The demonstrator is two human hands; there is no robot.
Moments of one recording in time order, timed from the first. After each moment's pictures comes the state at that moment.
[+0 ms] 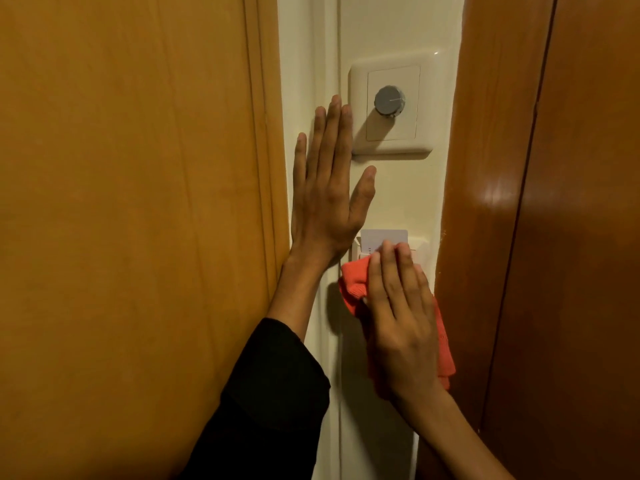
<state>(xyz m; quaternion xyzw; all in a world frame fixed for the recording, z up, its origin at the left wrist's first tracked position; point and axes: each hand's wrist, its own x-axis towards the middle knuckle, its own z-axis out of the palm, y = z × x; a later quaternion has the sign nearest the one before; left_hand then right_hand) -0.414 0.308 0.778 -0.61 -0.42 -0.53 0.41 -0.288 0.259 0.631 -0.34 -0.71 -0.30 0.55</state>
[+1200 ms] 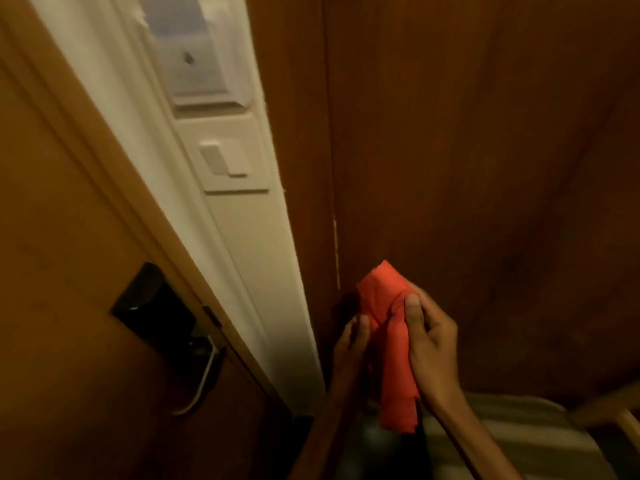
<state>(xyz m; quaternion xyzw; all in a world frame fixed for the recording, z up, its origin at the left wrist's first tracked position) -0.184 0.100 0.390 -0.29 -0.49 -0.49 -0.65 -0.083 0.095 0.449 -0.48 -0.49 0.37 0.63</state>
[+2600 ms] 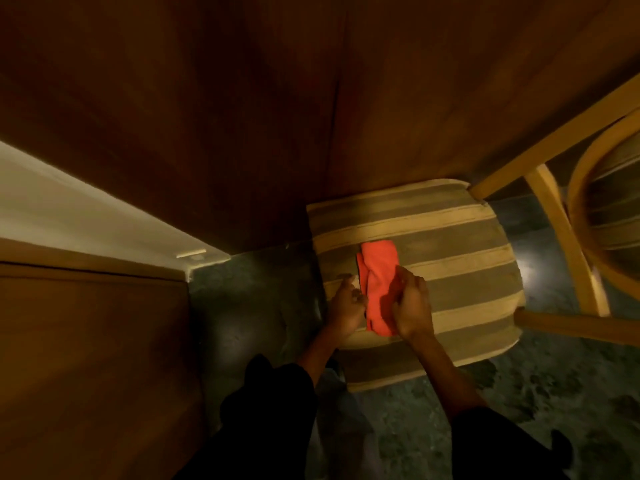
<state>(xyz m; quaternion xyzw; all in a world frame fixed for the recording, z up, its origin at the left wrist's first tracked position) 0.042 0.011 -0.057 -0.44 -0.62 -0.07 -0.65 0.168 -0.031 -0.032 -0.85 -0.37 0.36 0.14</state>
